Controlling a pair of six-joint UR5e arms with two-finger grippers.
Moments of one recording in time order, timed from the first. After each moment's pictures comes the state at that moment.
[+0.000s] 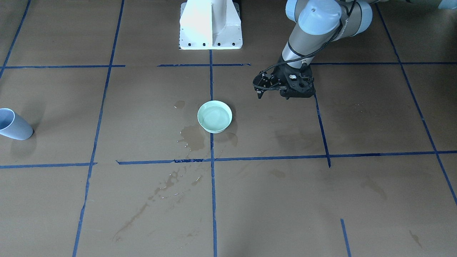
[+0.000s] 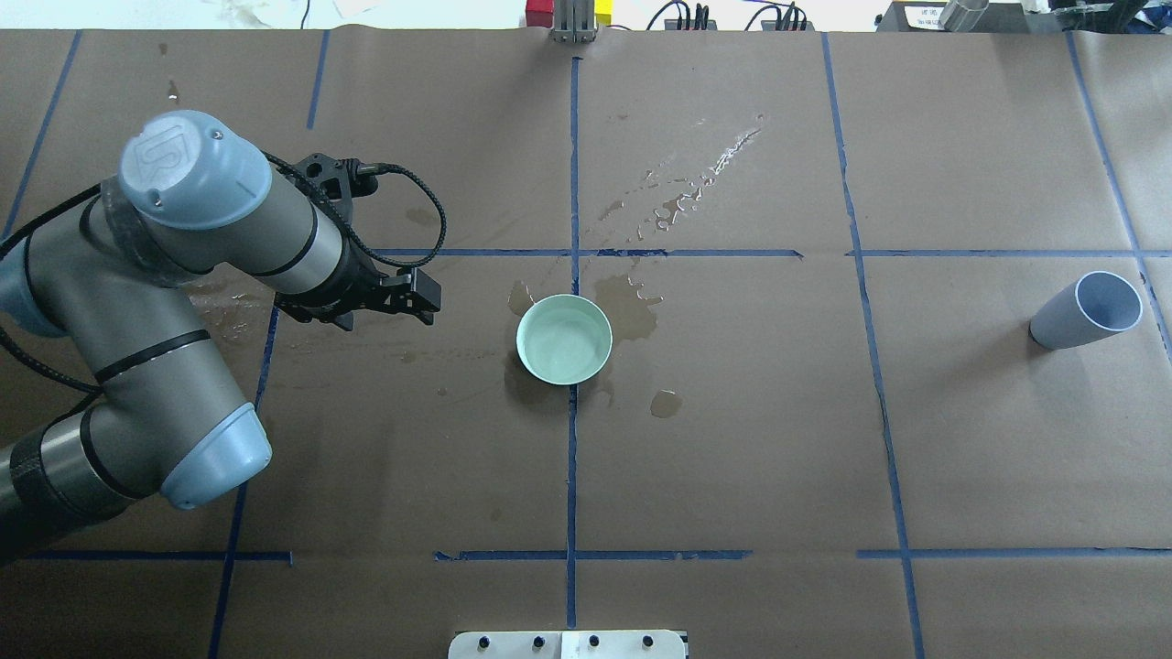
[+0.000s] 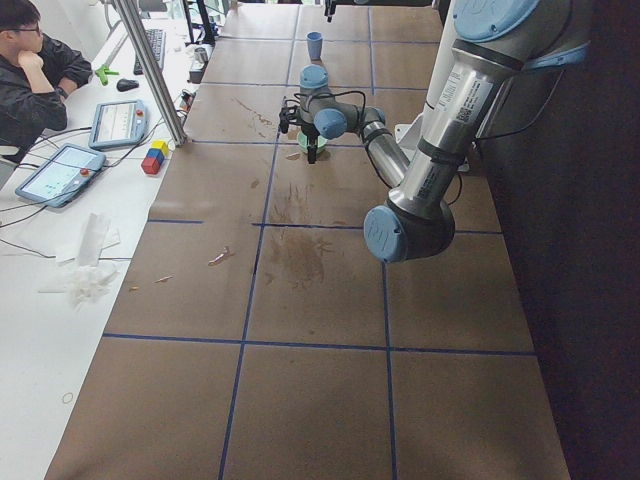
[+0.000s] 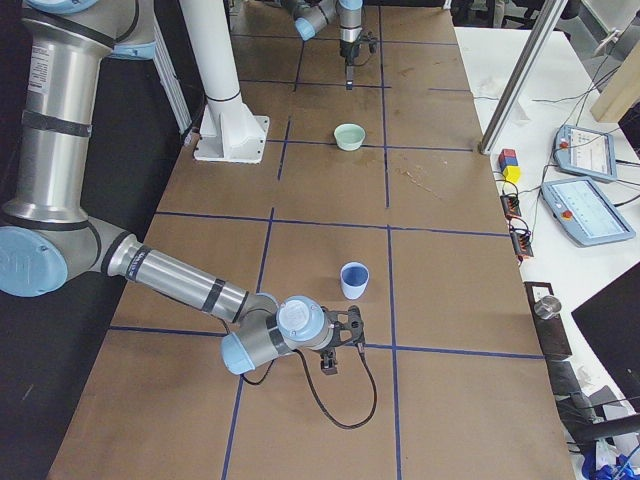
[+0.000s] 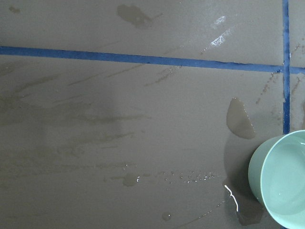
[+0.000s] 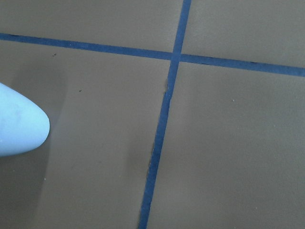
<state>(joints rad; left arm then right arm) -0.67 -2.06 -1.85 -1.66 -2.03 -1.19 1.48 -1.78 1.37 -0.74 2.44 0.20</state>
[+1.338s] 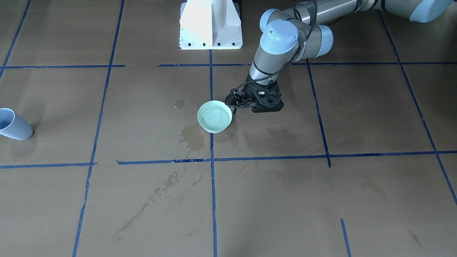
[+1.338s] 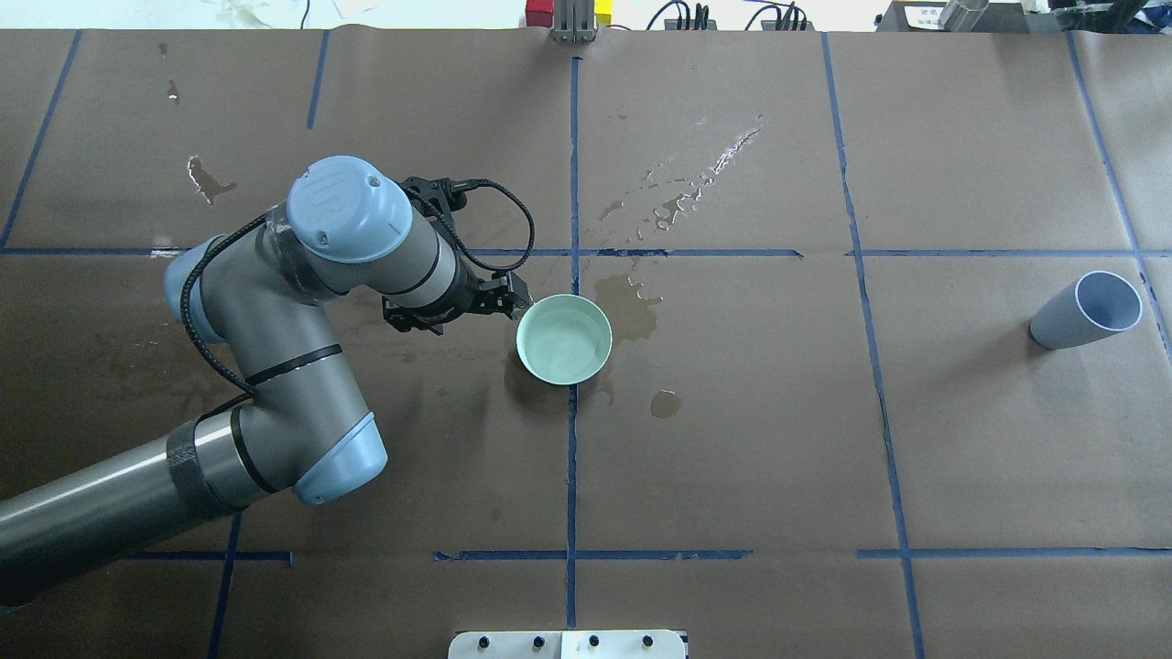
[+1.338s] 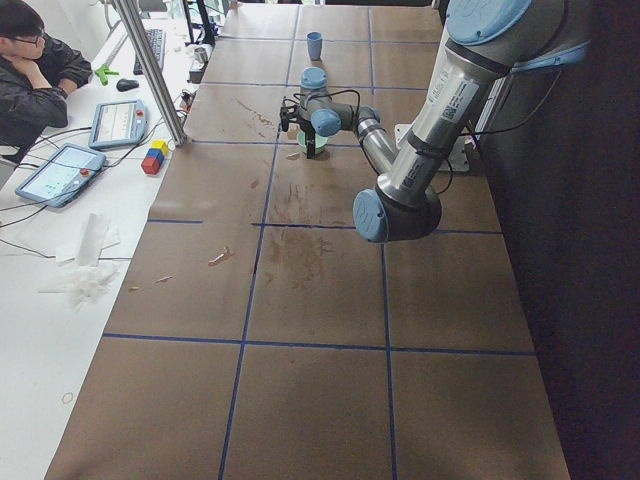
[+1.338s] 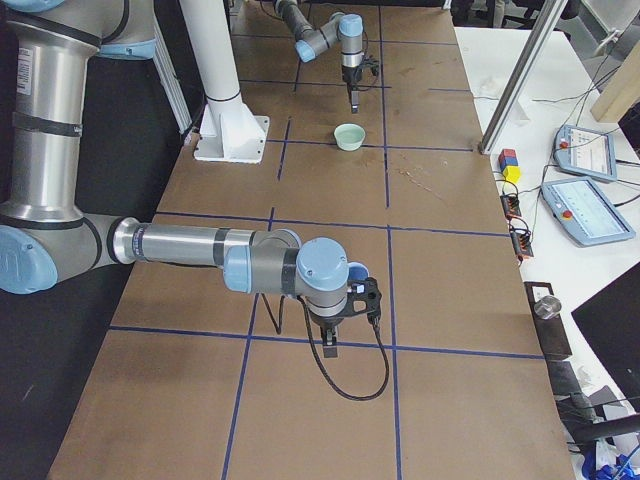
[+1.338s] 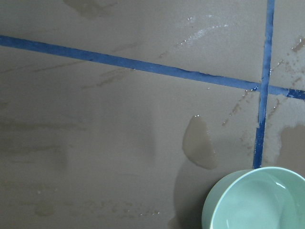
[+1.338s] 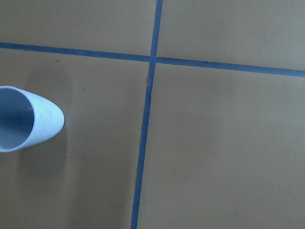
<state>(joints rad) -0.58 -2.21 -1.62 -1.80 -1.92 -1.38 1.66 -1.76 1.76 -1.56 2.37 -0.16</state>
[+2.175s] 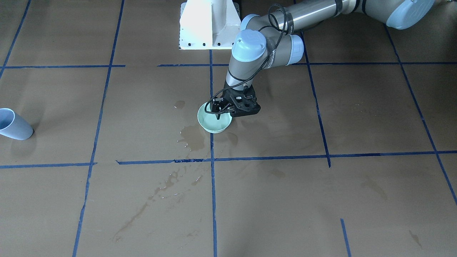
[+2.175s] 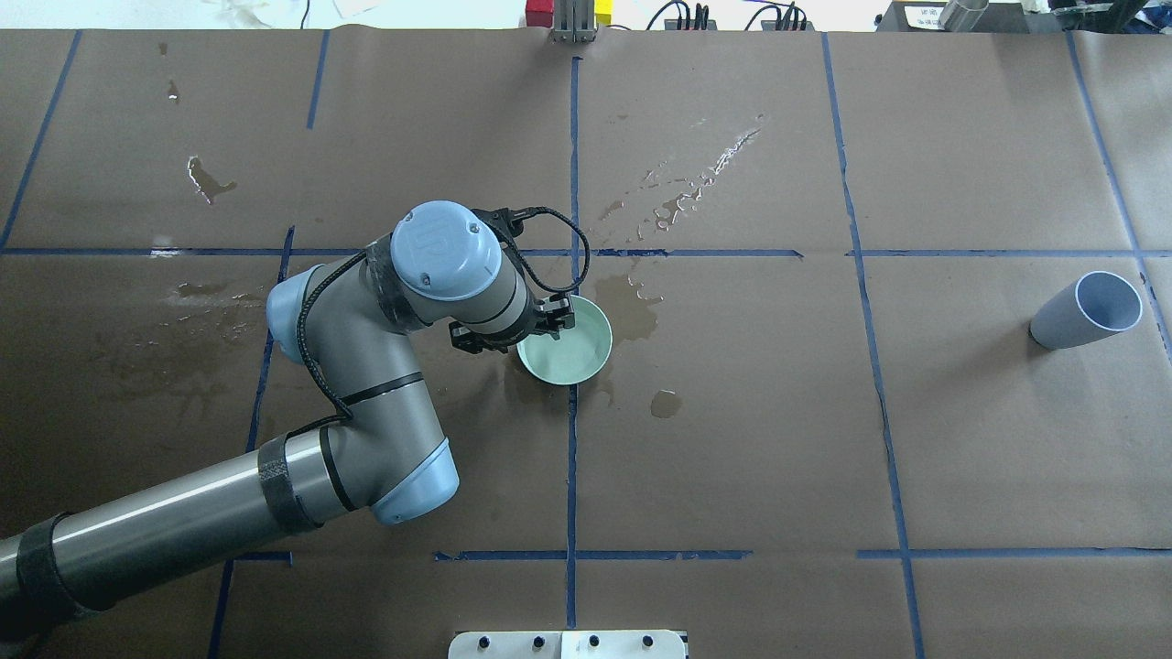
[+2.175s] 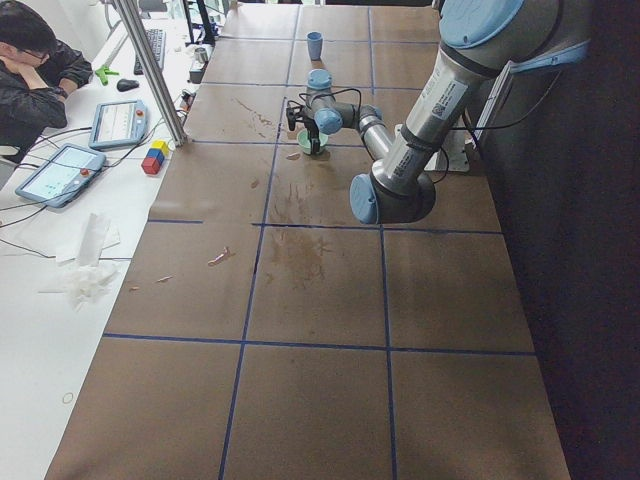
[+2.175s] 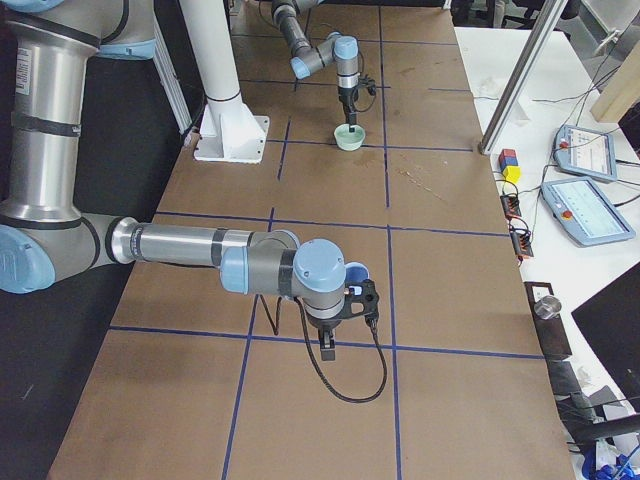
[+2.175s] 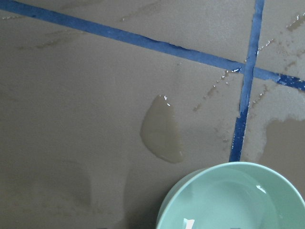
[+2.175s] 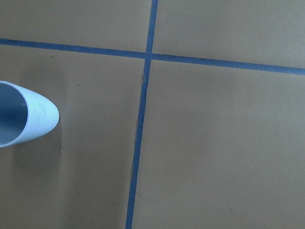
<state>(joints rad) -0.51 -2.31 -1.49 -1.84 -1.86 -1.49 1.66 -1.77 1.76 -1.56 2.36 -0.16</state>
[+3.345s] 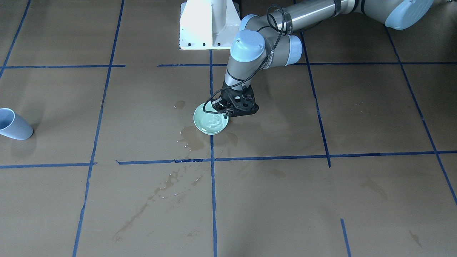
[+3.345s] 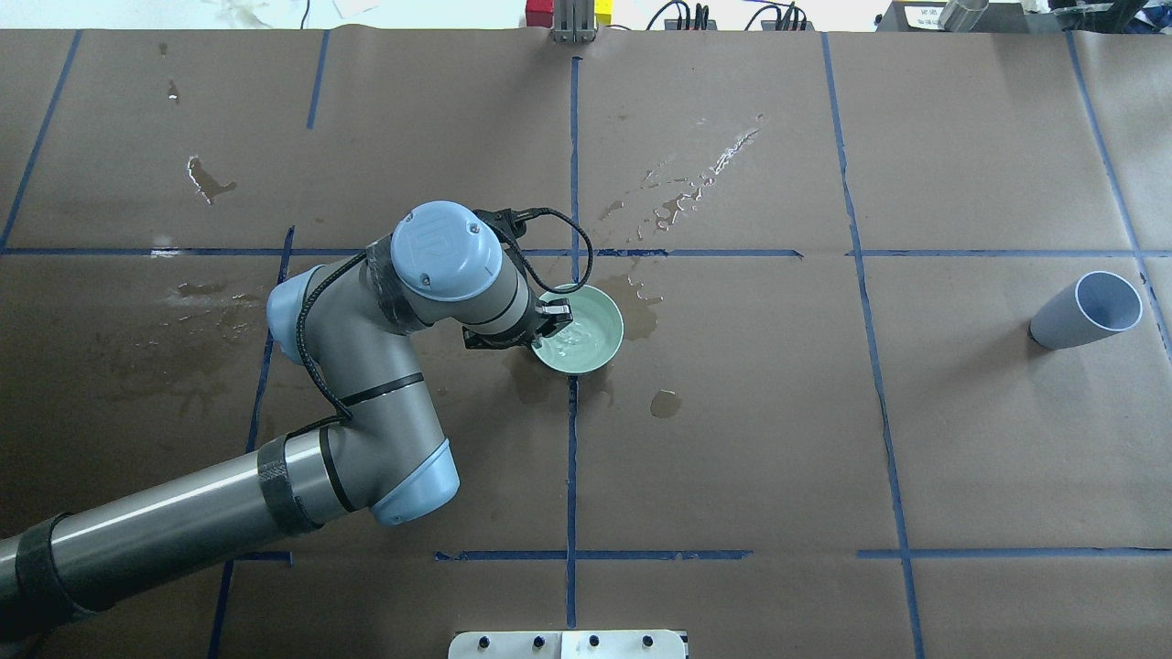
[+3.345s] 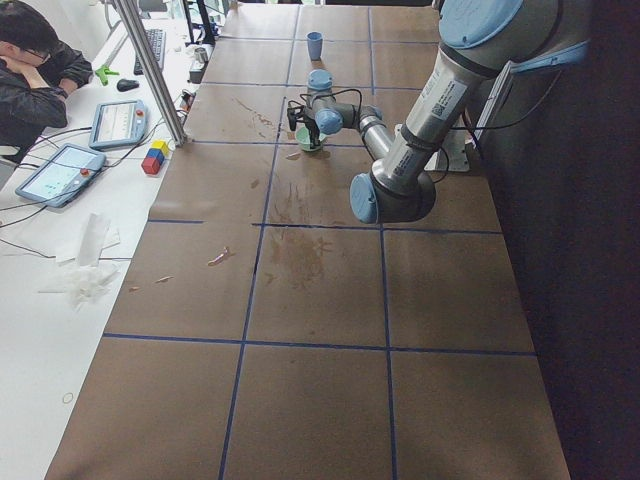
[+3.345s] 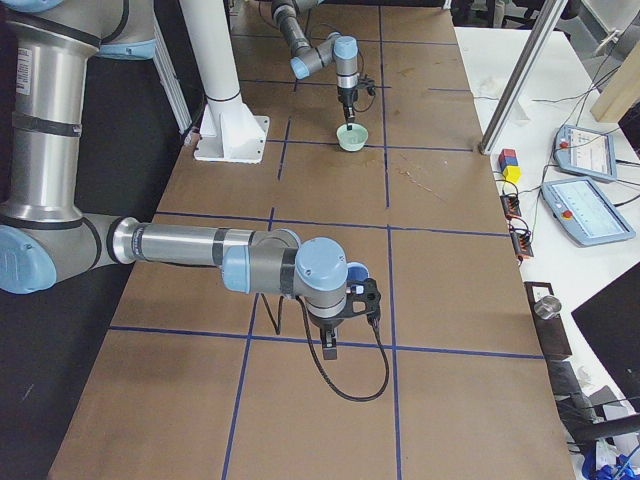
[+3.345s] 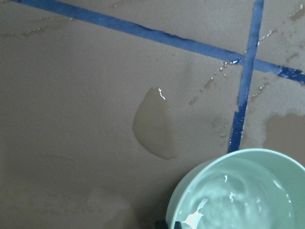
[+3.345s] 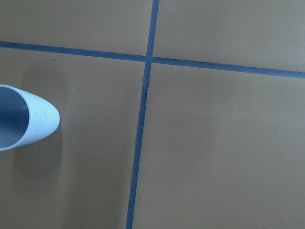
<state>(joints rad) -0.52 -2.31 -1.51 -1.84 -1.86 -1.48 1.66 -1.76 1.76 -1.56 2.36 -0.16</state>
